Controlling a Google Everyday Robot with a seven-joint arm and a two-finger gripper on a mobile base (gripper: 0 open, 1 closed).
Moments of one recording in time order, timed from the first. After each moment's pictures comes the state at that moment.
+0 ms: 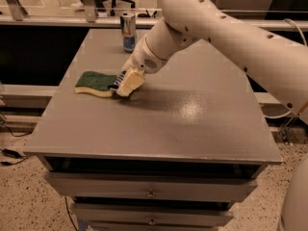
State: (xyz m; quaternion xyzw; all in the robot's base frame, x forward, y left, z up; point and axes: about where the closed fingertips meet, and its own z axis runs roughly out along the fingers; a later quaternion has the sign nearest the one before) arm 0.620 0.062 0.853 -0.64 0.69 0.19 0.29
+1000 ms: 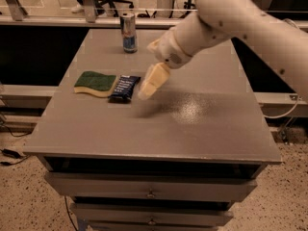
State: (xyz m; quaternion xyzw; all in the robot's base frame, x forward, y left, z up) arm 0.619 0.009 0.876 -0.62 0.69 0.20 0.33
